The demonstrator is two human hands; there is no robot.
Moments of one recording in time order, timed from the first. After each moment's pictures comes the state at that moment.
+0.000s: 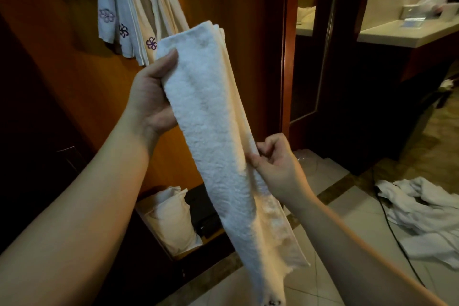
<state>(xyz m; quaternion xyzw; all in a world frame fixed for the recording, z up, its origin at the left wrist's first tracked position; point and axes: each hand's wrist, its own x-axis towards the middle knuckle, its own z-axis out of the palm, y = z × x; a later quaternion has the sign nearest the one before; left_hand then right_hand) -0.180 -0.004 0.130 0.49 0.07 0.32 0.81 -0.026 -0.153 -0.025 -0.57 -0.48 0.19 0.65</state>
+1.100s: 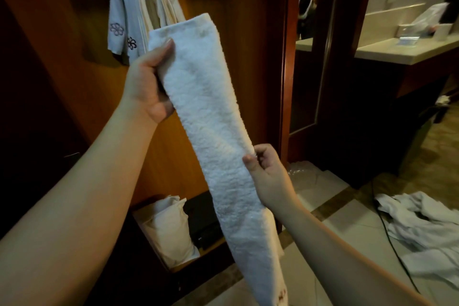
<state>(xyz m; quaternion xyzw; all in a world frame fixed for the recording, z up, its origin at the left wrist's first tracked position) -0.184 0.002 0.156 0.50 0.10 0.44 0.74 -0.040 -0.143 -0.023 -0.57 -0.47 0.21 0.64</state>
